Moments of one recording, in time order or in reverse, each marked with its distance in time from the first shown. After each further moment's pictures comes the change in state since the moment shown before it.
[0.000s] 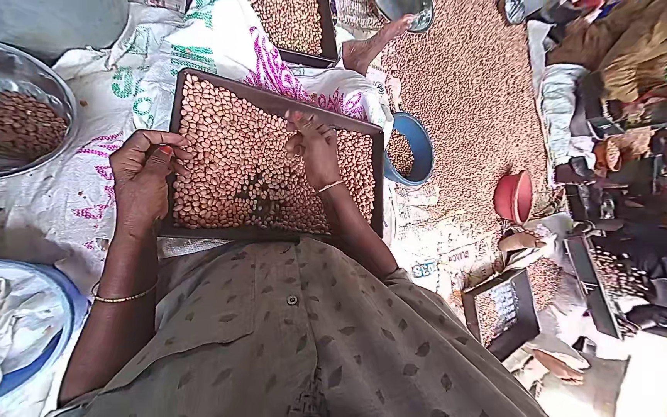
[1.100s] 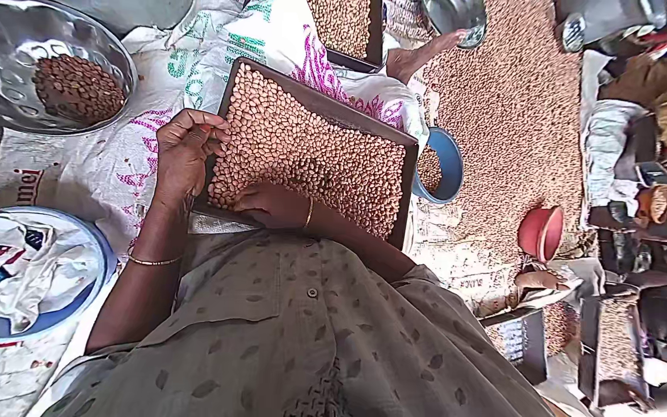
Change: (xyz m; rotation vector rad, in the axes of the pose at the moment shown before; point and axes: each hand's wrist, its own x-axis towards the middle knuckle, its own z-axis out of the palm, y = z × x) left_hand 0.003 0.000 -0.004 -0.206 0.071 -0.026; right_hand -0.047 0.041 0.062 -0.652 -1.202 -0.467
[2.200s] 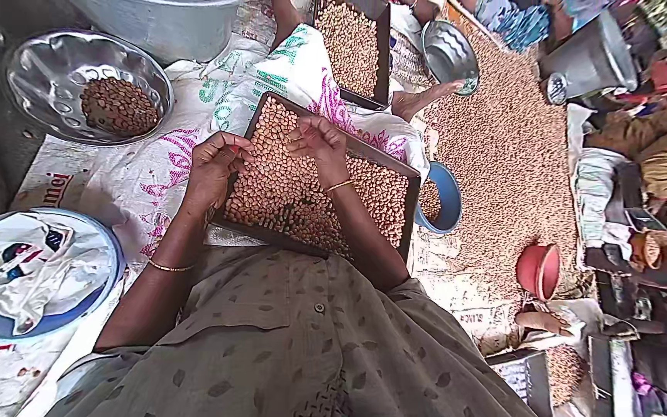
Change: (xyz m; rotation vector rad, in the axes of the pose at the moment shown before) left_hand 0.003 -0.001 0.002 -0.034 0.018 -0.034; right_hand 0.030 0.014 -0.084 0.653 0.970 0.304
